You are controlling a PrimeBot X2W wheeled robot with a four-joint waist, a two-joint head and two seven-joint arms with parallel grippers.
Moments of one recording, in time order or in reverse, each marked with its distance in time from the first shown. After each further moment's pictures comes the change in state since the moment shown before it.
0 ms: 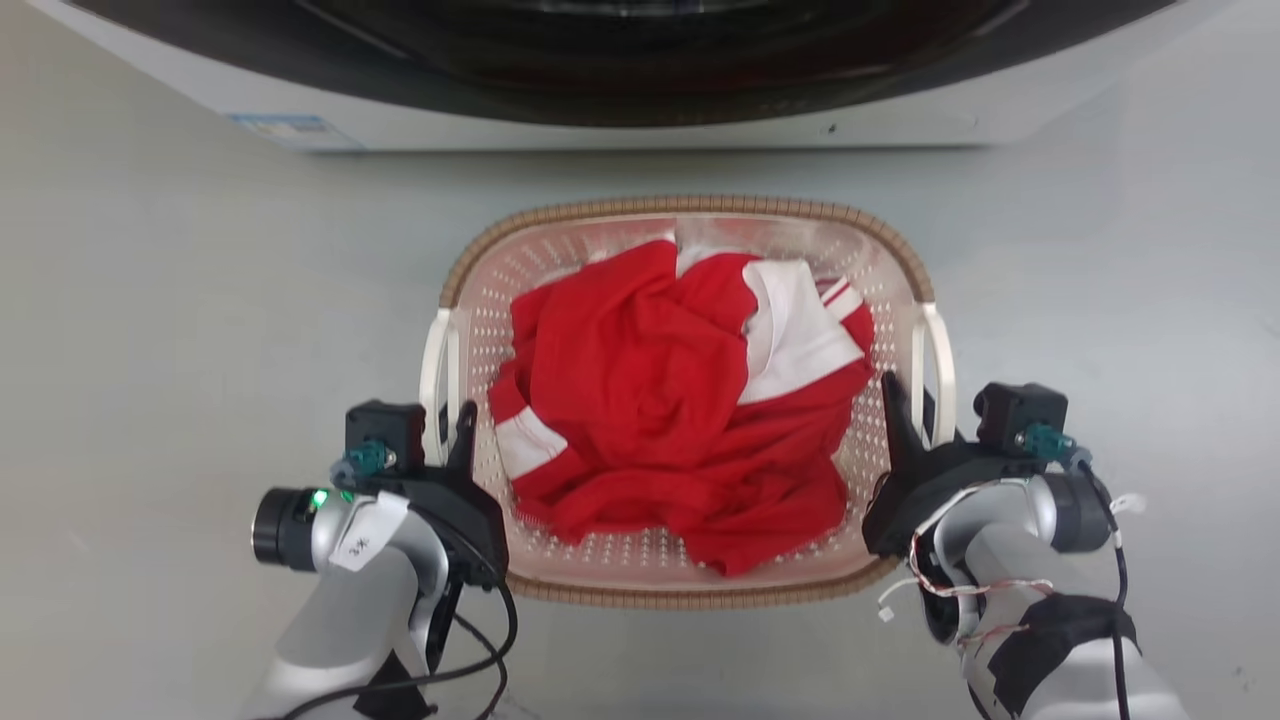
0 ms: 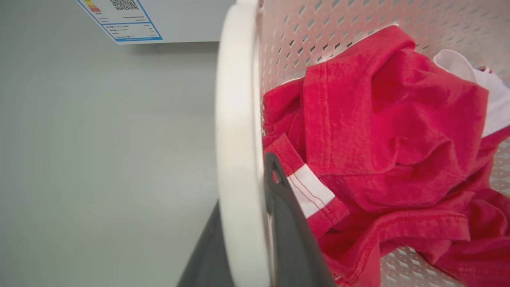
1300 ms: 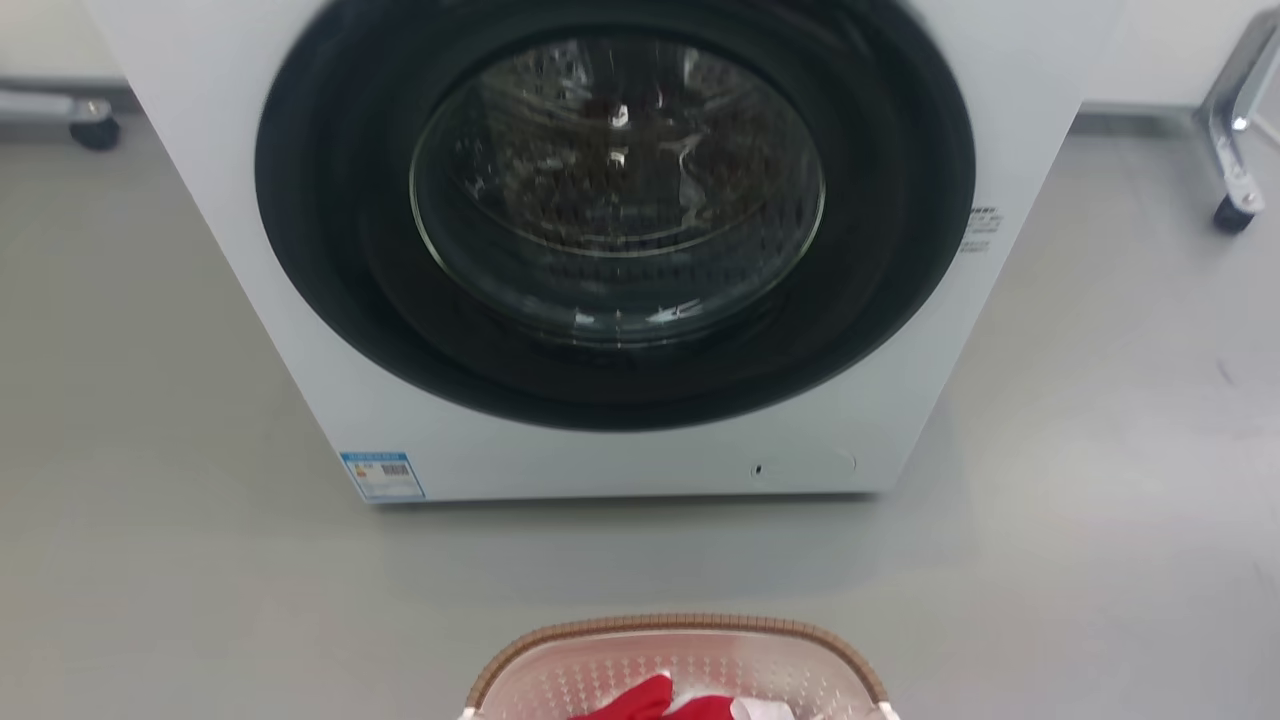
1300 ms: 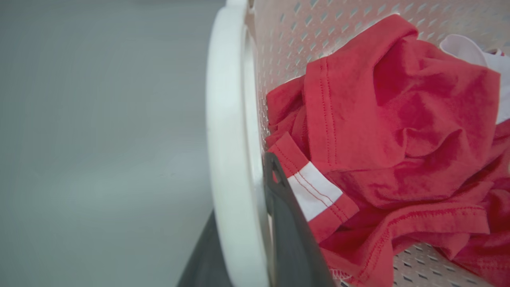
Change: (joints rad) left arm 0.423 0.019 -0.218 0.097 -0.121 -0.026 0.158; right arm 0.423 0.000 0.371 0.029 0.427 -0.067 0.151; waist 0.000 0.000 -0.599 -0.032
